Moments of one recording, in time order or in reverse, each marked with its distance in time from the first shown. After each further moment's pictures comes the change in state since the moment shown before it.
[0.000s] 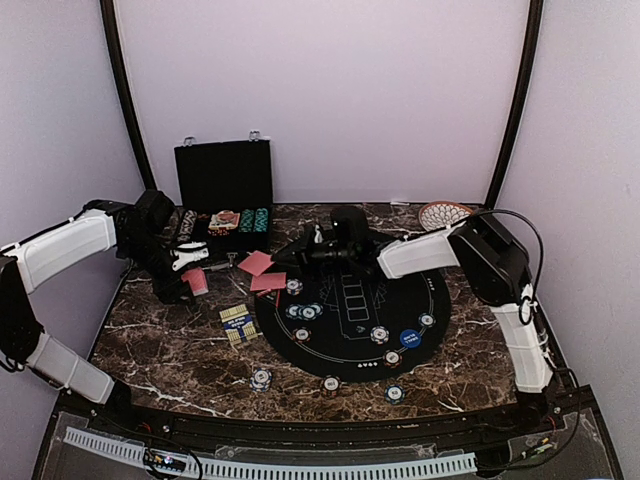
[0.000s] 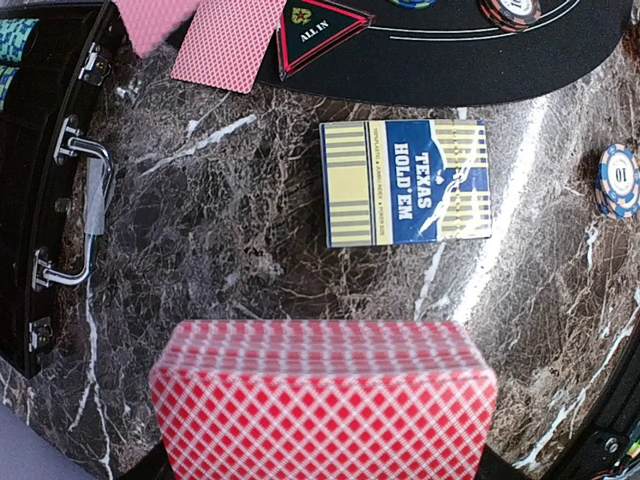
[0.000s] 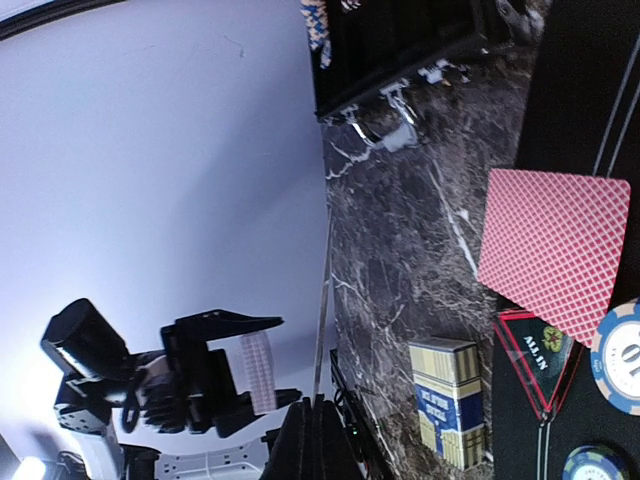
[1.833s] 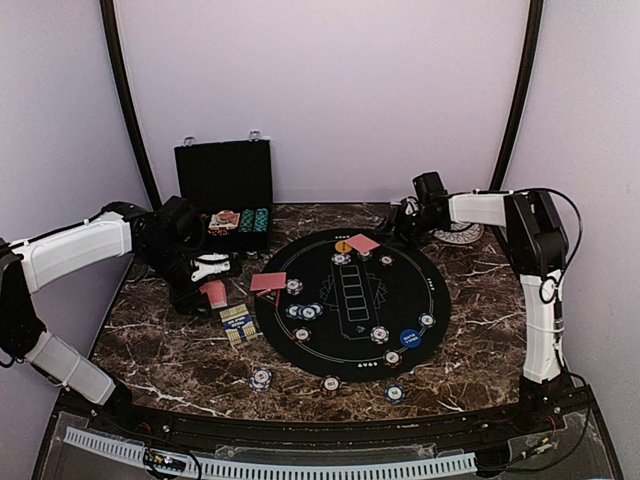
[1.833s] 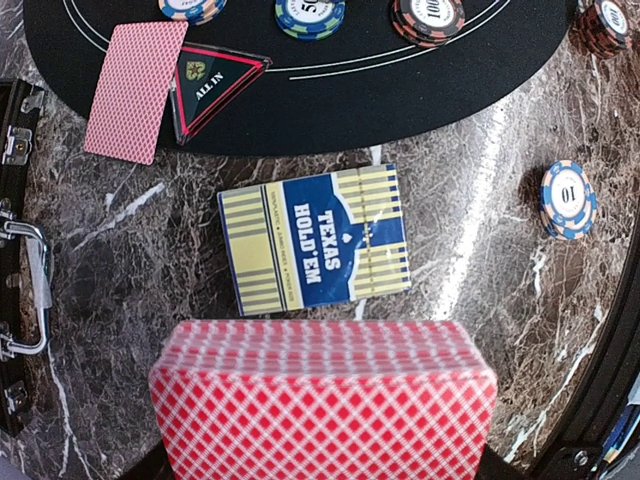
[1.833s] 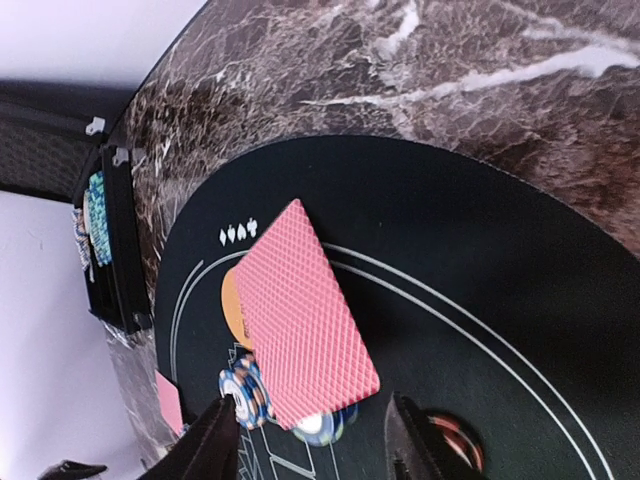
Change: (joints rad) left arm -0.174 0.035 0.003 -0.005 0.001 -0.084; right arm -0.494 -0.058 0.143 -0.800 0.121 -0.687
